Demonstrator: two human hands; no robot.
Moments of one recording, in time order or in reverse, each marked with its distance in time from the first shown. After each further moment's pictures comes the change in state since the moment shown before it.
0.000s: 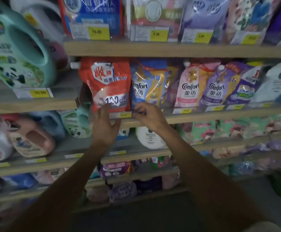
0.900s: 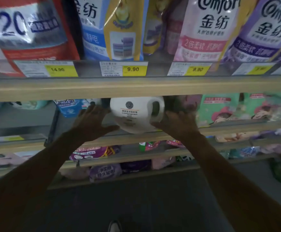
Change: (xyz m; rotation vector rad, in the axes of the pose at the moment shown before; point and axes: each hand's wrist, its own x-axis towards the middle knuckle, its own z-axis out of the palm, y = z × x) left_hand 0.033 -0.167 0.226 0.691 -0.537 0.181; right_hand -0.004 0.303 0.022 -0.632 -0.242 0.217
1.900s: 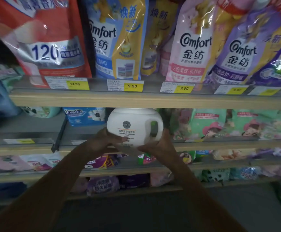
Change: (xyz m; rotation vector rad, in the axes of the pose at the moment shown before) left_hand -0.047 0.057 -0.020 -1.567 -0.390 -0.265; right_hand -0.069 -0.035 0.012 1.154 -0.020 0.082
